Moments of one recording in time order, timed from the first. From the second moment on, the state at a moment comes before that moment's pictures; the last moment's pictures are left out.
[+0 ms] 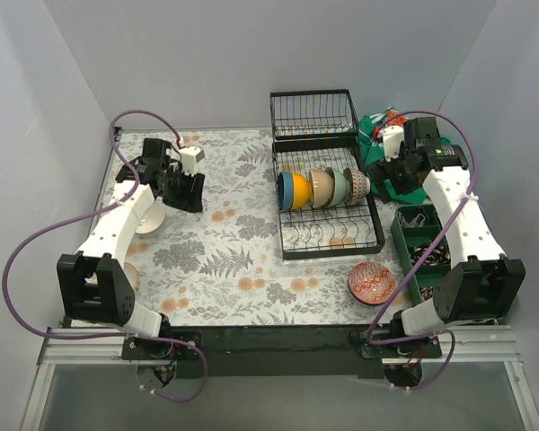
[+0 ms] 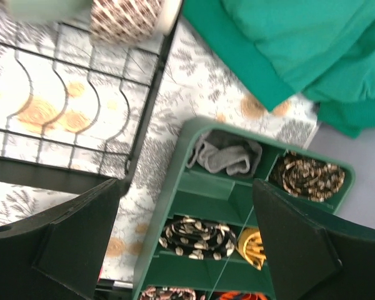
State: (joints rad) left arm -0.11 1.50 1.32 -0.81 0.36 0.18; right arm 0.10 1.46 1.47 -1.02 0.01 -0.40
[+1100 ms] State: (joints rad) left arm 0.00 1.69 1.11 -0.68 -0.17 0.45; right arm 0.11 1.48 1.62 -1.02 -0.16 -0.36
